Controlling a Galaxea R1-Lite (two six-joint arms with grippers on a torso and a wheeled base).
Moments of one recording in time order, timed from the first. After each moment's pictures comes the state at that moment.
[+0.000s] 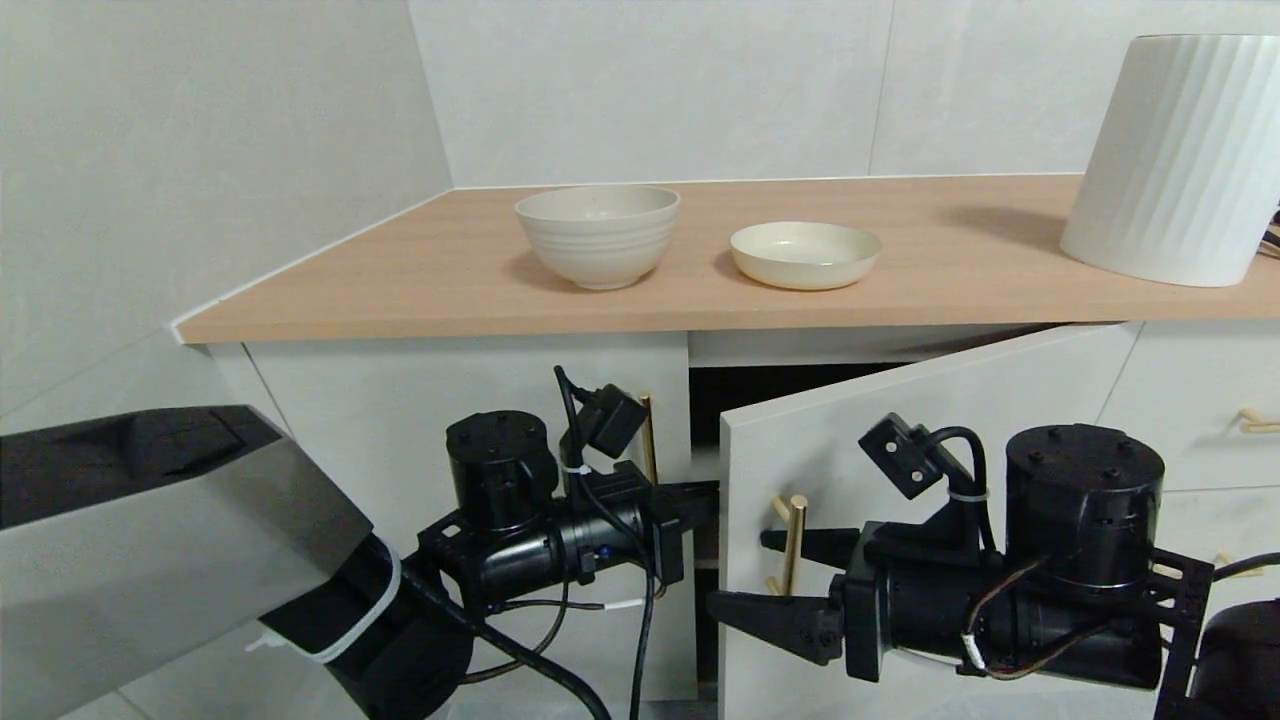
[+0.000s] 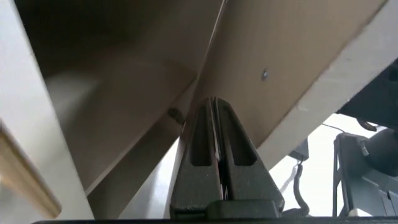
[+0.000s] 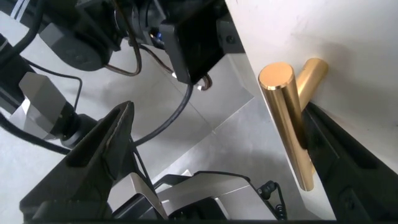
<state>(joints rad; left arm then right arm) -0.60 2.10 -0.70 -1.31 -0.56 -0.25 0.77 1.75 -0.53 -1.00 0.44 0.36</state>
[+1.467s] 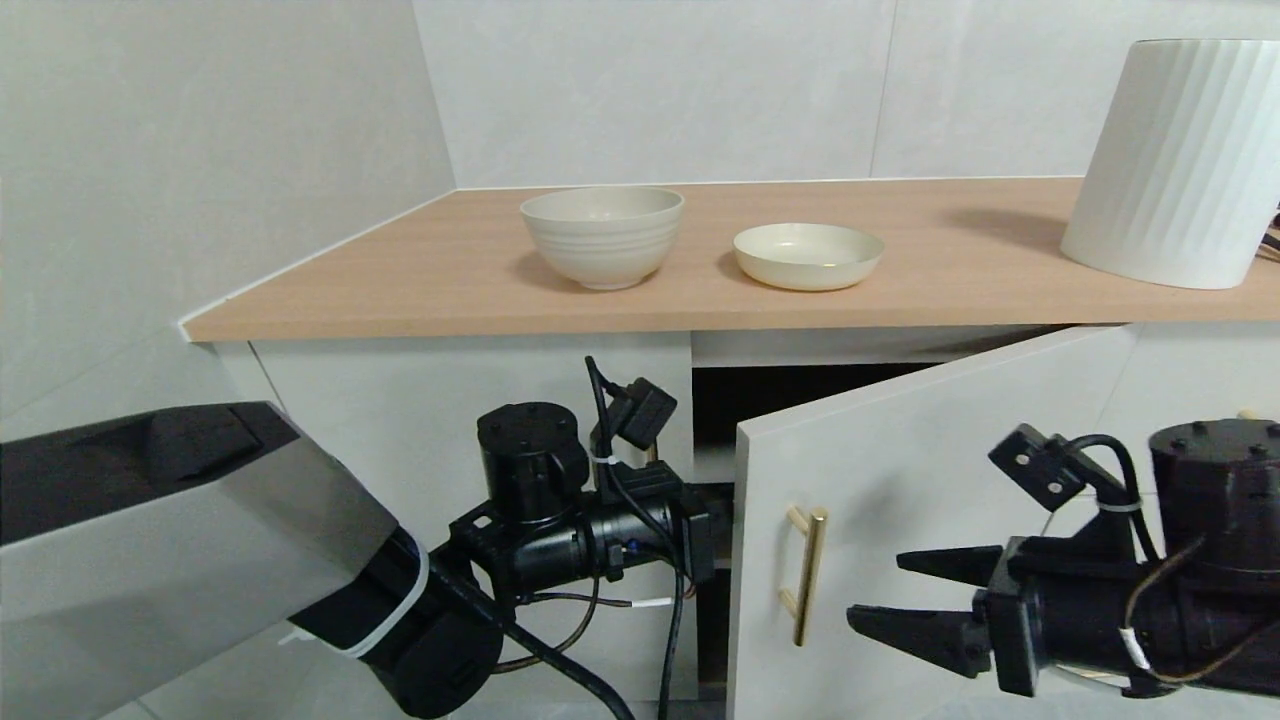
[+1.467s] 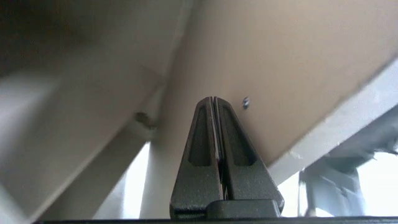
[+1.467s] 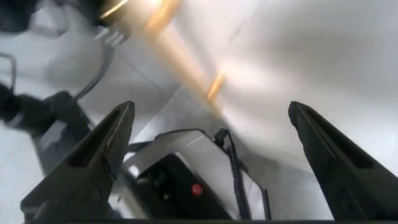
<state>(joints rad) -0.65 2.11 -0.77 -1.26 -0.61 -0.33 0.52 1.47 -0.44 -0.58 0.41 0.19</state>
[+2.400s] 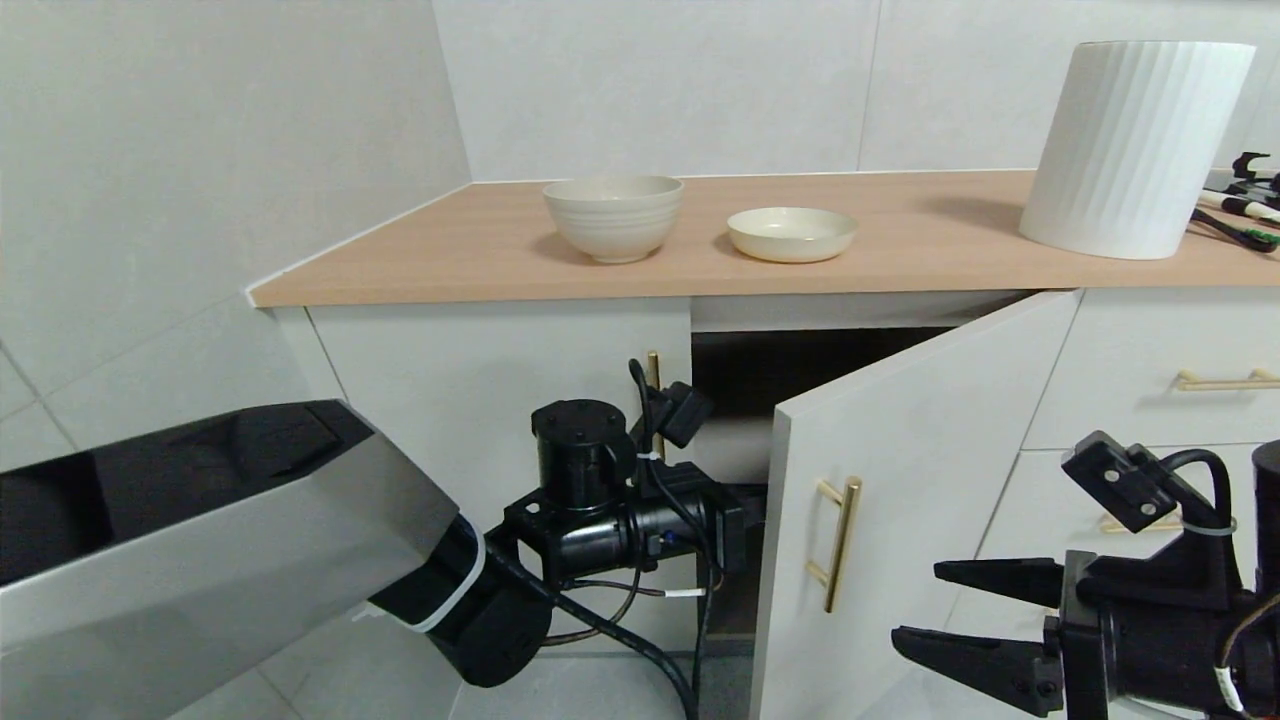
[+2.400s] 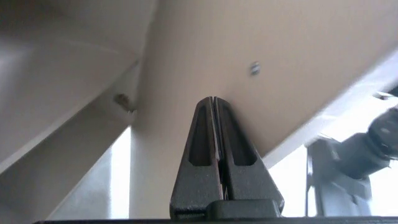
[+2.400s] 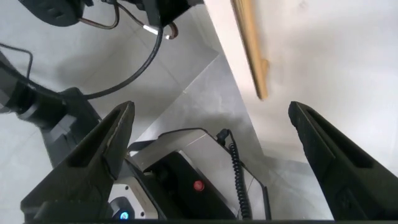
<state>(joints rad) -0.67 2.20 -0.91 -1.17 -0.59 -0.33 0.52 1.35 -0.39 -0.56 0.41 0.18</state>
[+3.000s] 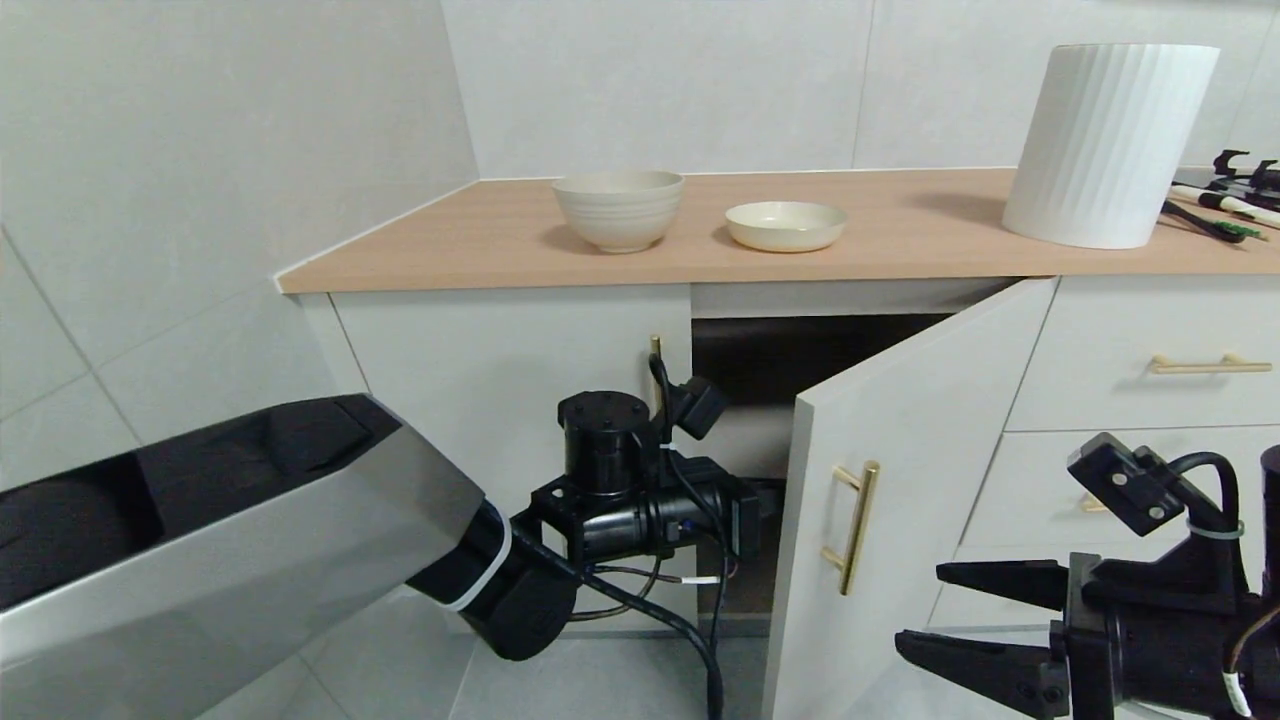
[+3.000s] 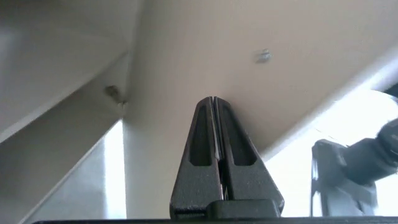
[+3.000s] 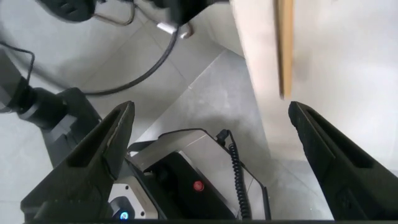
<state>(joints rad) -0.67 2.24 -1.01 -1.08 -0.58 -0.34 0.52 1.34 -0.38 -0.56 0.42 0.18</state>
